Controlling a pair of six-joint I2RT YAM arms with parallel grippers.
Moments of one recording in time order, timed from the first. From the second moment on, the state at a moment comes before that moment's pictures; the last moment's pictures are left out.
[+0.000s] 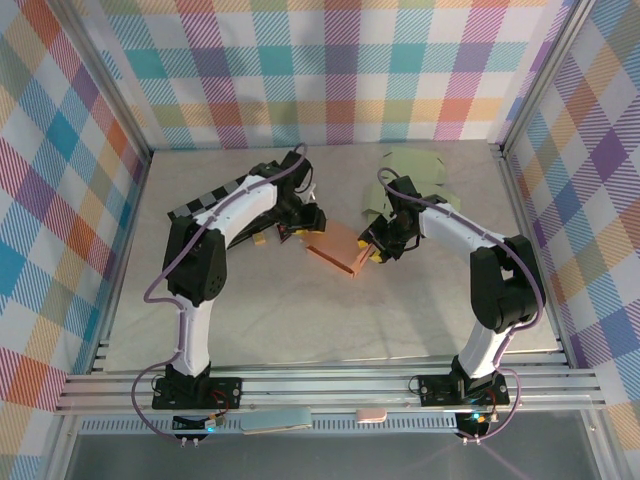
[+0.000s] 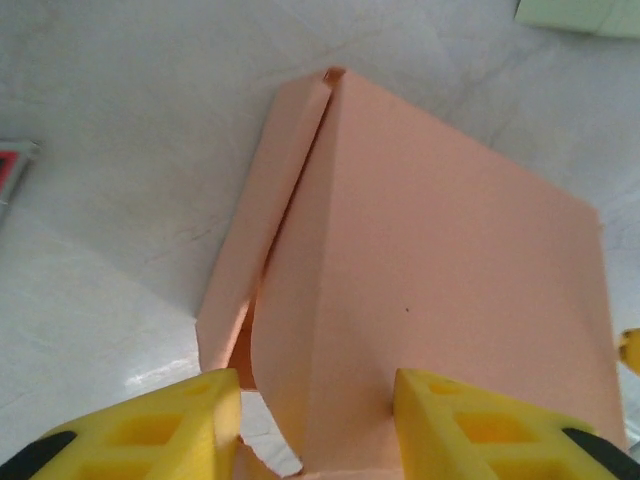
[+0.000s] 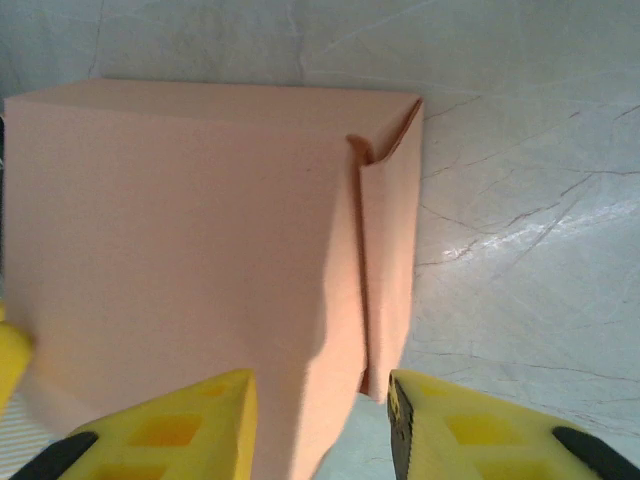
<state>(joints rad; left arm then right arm) -0.48 2.09 1.78 -0.99 0.33 -0.36 0.39 1.75 1.23 -0.72 -0.45 1.06</state>
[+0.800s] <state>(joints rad) -0.47 1.90 1.59 -0.92 0.26 -0.42 0.39 1.78 1.26 -0.79 -0.46 0.77</state>
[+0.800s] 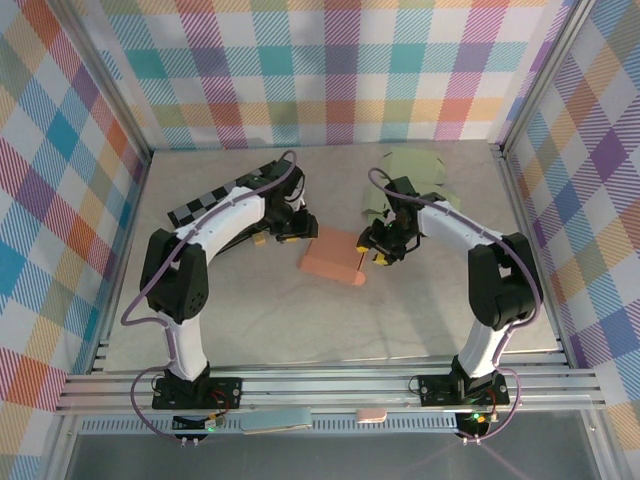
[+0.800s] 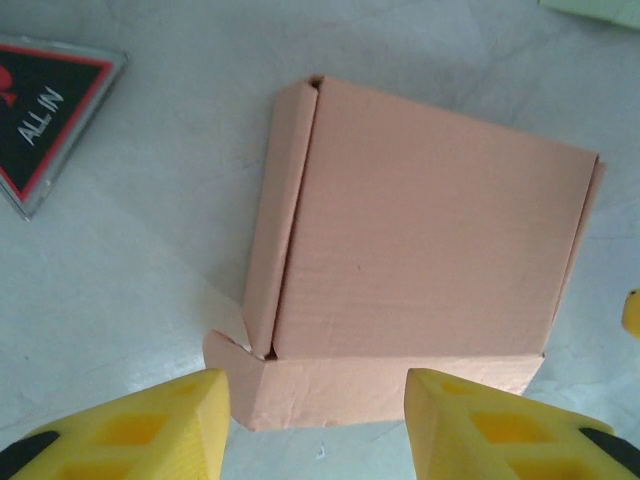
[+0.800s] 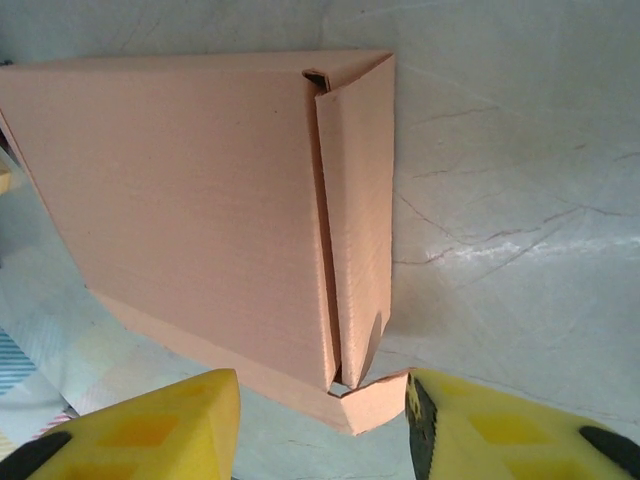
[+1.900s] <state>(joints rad) -0.46 1.82 1.27 -0.68 0.44 -0.62 0.27 1.86 1.28 -0.77 -0.55 0.59</state>
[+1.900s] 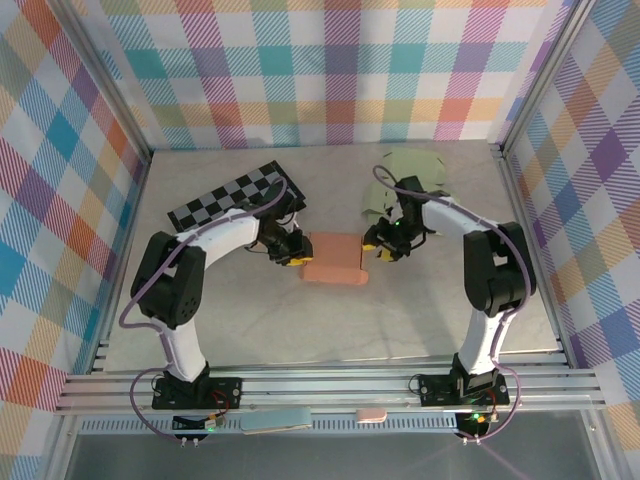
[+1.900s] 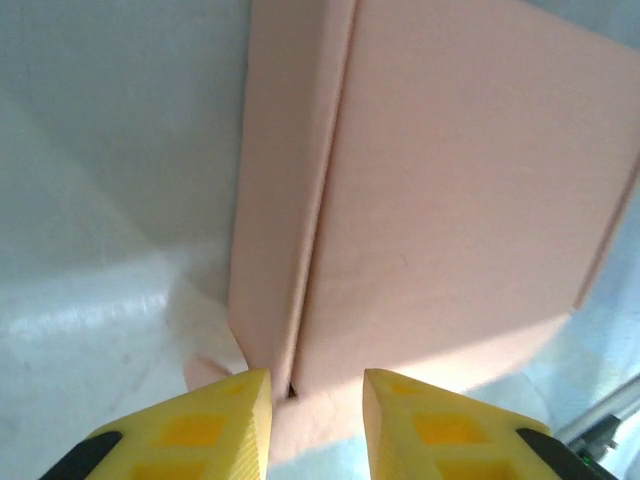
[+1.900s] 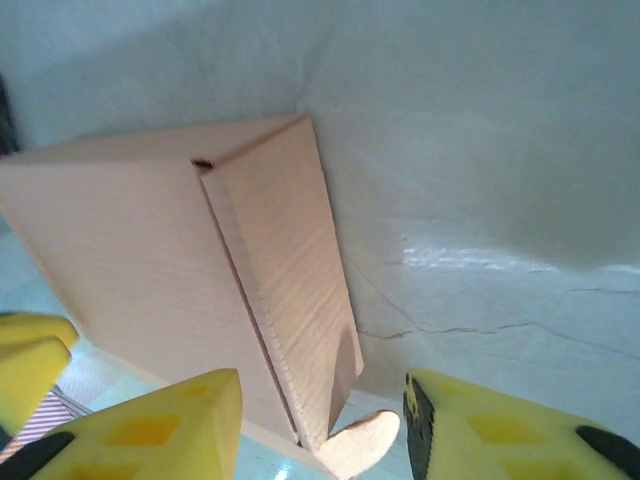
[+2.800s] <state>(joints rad) -0.43 1.94 1.35 -0.65 0.44 -0.50 0.24 1.94 1.22 -0.64 -0.82 0.49</state>
